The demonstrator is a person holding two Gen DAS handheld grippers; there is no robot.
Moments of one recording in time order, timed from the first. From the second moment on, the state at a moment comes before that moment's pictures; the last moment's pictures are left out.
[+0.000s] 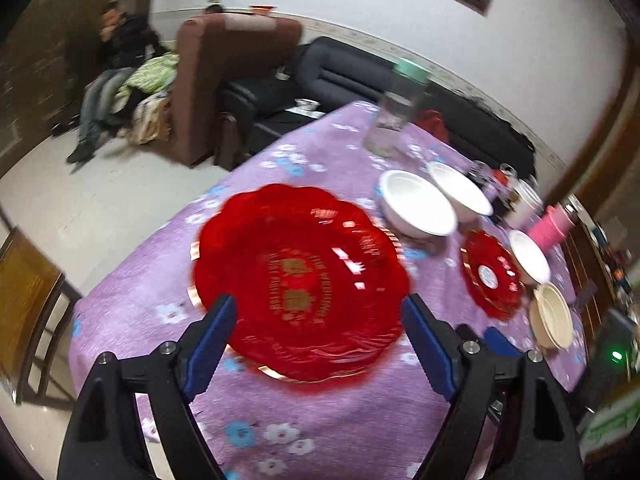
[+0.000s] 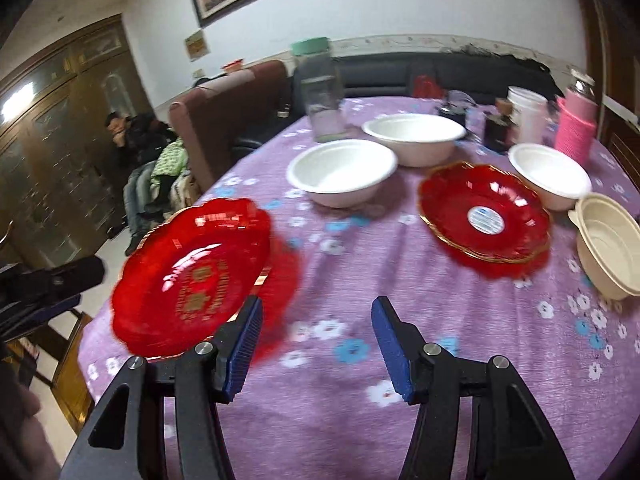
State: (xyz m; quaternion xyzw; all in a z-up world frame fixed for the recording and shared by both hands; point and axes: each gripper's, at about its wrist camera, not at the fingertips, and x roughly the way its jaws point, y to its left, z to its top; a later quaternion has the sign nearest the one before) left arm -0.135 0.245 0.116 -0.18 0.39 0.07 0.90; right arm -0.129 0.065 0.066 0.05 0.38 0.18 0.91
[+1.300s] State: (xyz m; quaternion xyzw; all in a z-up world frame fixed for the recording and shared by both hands) left arm 0.000 0.287 0.125 -0.25 0.46 0.02 0.85; right arm -0.022 0.027 0.059 0.23 0.44 0.25 0.83
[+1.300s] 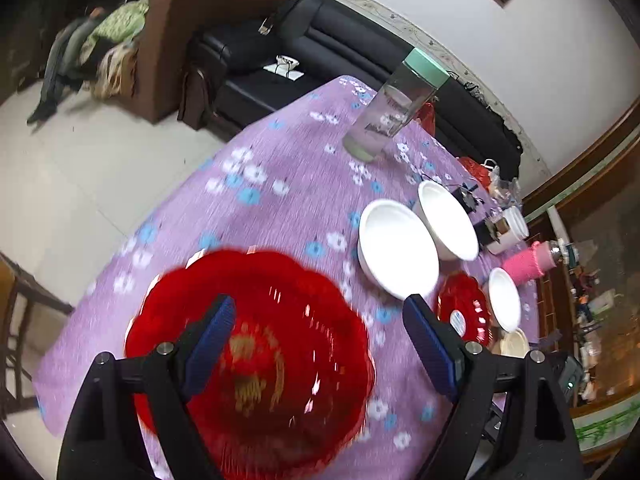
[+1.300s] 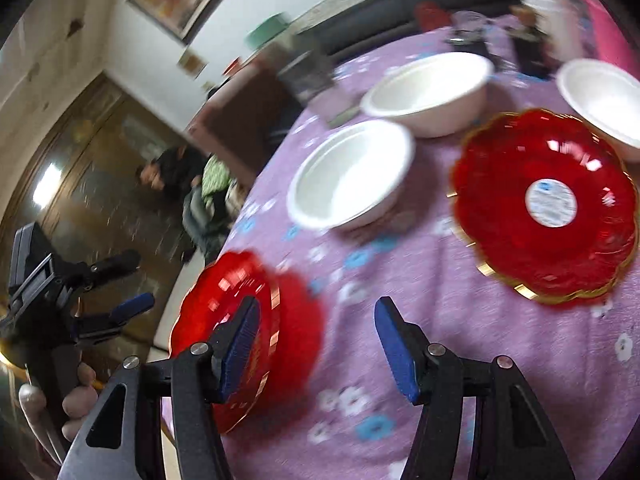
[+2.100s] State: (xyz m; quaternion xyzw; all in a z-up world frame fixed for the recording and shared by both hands) left arm 0.151 0.231 0.054 -0.21 0.53 0.02 0.82; right arm 0.062 0.048 0.035 0.24 0.45 0.20 0.84
